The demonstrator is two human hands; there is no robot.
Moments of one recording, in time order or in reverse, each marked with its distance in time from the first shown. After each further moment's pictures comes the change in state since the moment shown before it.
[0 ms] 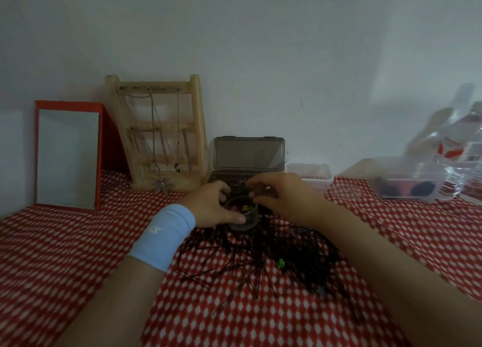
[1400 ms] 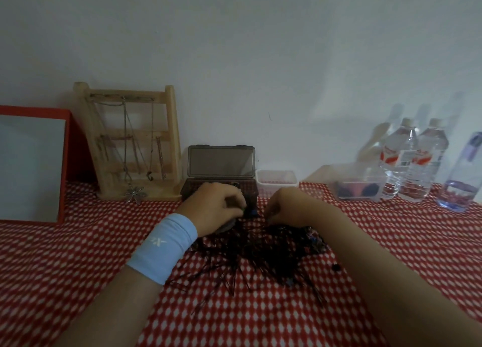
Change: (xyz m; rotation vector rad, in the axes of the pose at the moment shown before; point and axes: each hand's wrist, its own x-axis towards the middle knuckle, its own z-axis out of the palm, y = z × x) left_hand -0.017 0.046 0.015 -0.010 0.190 0.445; right_hand -0.029 0.041 -0.028 -0.305 -0.264 0.341
